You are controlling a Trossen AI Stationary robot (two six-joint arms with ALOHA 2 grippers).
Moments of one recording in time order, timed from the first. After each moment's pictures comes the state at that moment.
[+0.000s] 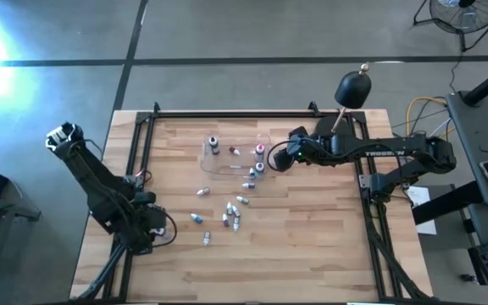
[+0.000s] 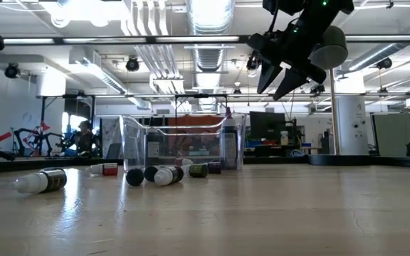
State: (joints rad) left arm -0.88 1.08 0.87 -1.10 -0.19 -0.97; right arm -0.15 1.38 1.01 -0.56 0.42 0.80
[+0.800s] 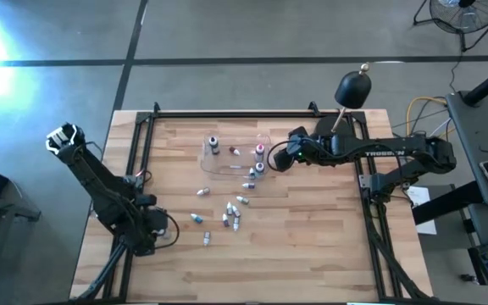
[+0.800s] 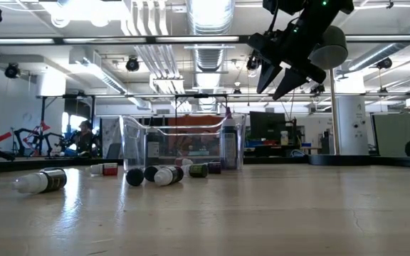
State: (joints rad) left arm -0.88 1.11 0.79 -1.03 -0.16 -1.01; right arm -0.15 1.38 1.01 -0.56 0.42 0.79
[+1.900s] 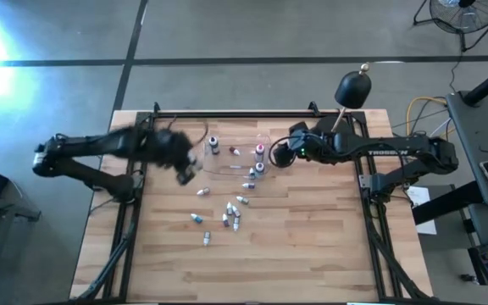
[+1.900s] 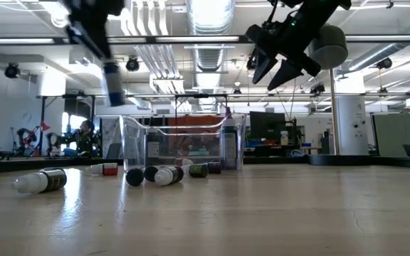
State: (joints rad) left arm 0.05 1.11 1.20 -1.14 -0.27 -0.47; right arm -0.16 1.35 1.03 -0.51 0.47 0.71
